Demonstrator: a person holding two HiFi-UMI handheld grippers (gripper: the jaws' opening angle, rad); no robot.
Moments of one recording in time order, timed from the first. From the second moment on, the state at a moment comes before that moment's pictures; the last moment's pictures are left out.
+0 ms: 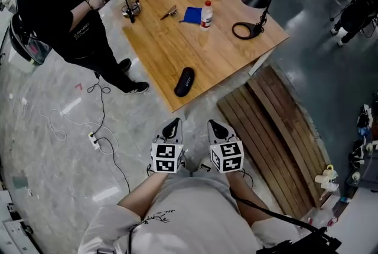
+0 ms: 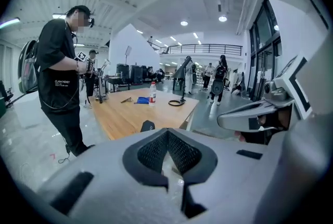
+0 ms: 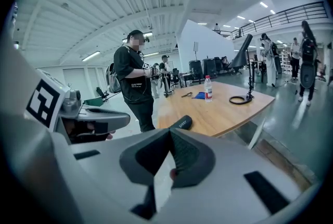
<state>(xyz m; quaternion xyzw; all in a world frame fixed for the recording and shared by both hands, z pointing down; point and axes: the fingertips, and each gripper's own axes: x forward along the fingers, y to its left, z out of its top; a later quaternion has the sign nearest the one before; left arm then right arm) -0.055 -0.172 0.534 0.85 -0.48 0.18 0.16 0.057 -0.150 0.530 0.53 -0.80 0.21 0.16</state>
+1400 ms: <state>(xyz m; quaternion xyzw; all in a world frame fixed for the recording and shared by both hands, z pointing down) -0.033 -0.143 0.503 0.87 -0.45 0.17 0.13 0.062 -0.118 0.504 0.56 -0.79 0.20 0.15</state>
